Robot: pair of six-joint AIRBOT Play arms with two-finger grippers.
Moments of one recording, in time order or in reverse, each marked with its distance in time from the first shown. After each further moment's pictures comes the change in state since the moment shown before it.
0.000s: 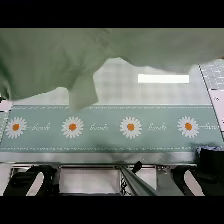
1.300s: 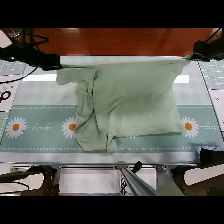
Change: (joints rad) left arm -0.082 -0.921 -0.119 0.440 -0.478 -0.220; right arm 0.001 -0.973 0.049 -0.350 0.401 0.035
